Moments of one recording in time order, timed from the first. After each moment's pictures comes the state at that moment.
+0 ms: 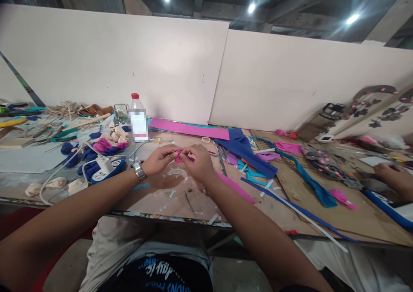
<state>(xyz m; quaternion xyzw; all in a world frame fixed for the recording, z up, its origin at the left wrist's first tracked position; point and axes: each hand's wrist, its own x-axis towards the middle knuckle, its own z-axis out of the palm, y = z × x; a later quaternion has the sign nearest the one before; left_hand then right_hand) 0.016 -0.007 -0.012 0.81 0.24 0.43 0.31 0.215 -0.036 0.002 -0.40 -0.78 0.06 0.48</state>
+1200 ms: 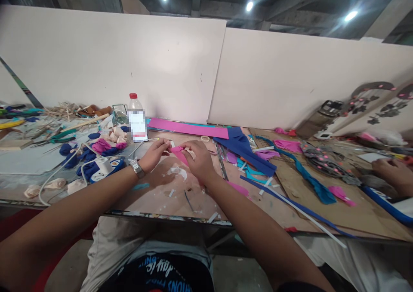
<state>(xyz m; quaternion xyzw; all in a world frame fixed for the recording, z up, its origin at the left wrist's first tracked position) 0.015 0.003 -0.018 0.63 0.37 0.50 0.47 0.219 -0.036 0.005 -0.36 -0.78 0.05 0.50</state>
